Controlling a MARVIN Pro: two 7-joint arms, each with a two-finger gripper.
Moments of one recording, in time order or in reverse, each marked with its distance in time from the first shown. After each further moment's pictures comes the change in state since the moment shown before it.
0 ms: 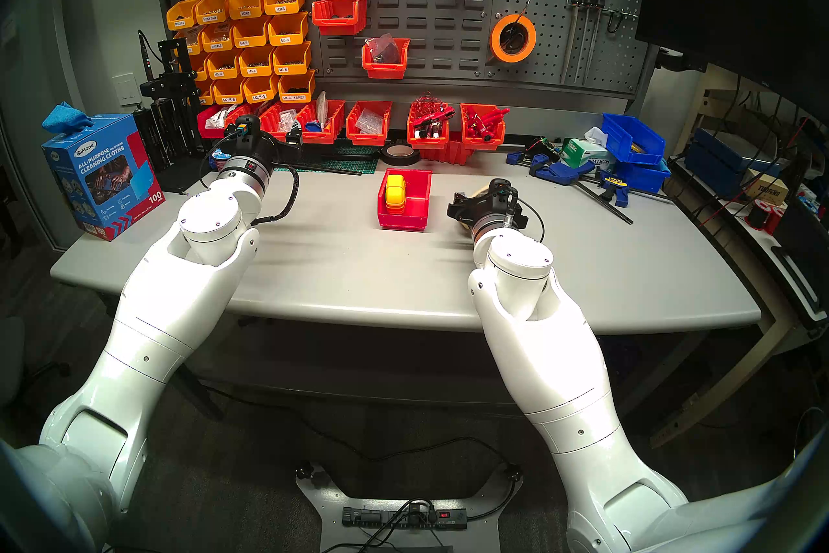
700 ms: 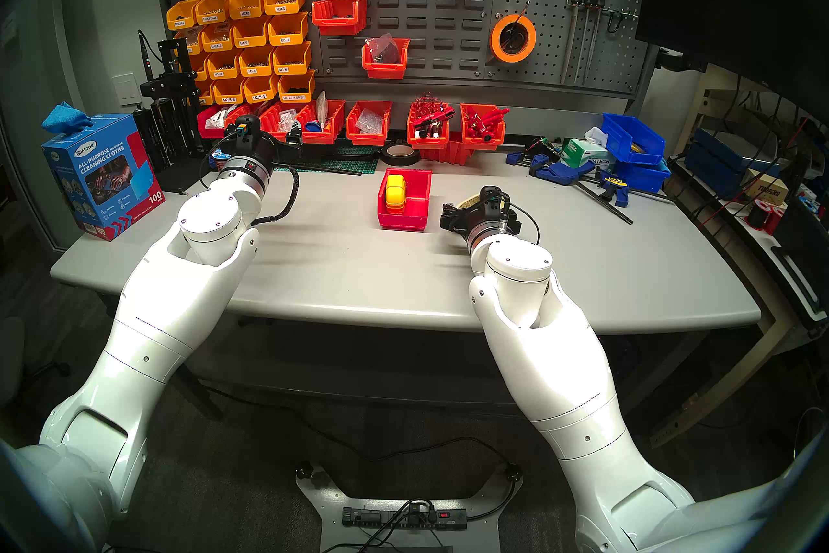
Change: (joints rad) left arm 0.000 0.000 0.000 0.000 0.000 0.000 0.000; right arm -0.008 0.041 -0.032 -0.049 0.018 0.097 0.051
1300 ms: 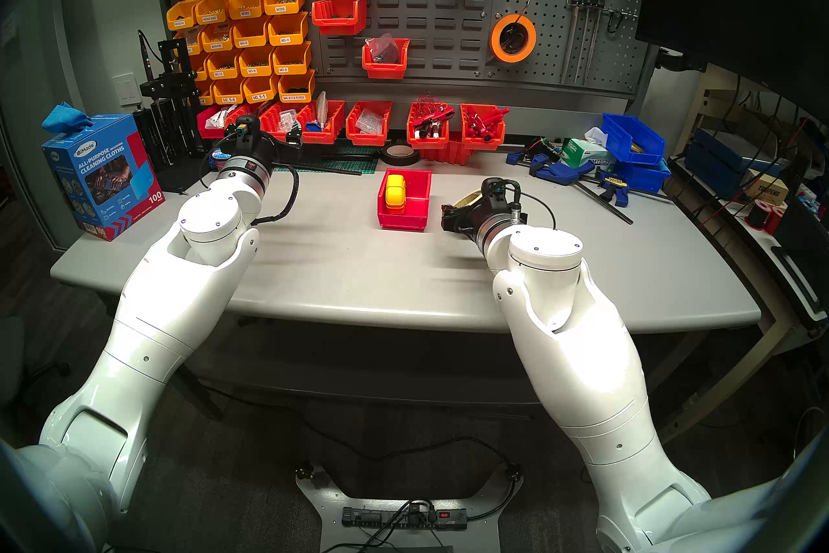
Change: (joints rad) left arm 0.000 0.000 0.000 0.000 0.000 0.000 0.000; right arm -0.029 0.088 0.021 -0.209 0.034 0.214 0.059
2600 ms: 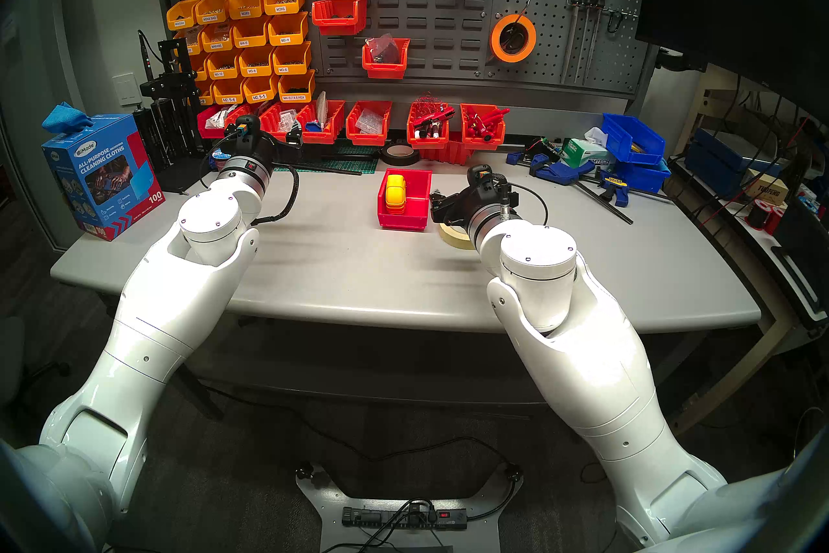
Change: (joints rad) left arm 0.000 0.000 0.000 0.000 0.000 0.000 0.000; right arm 0.076 0.078 -0.125 0.049 -0.107 -0.146 0.059
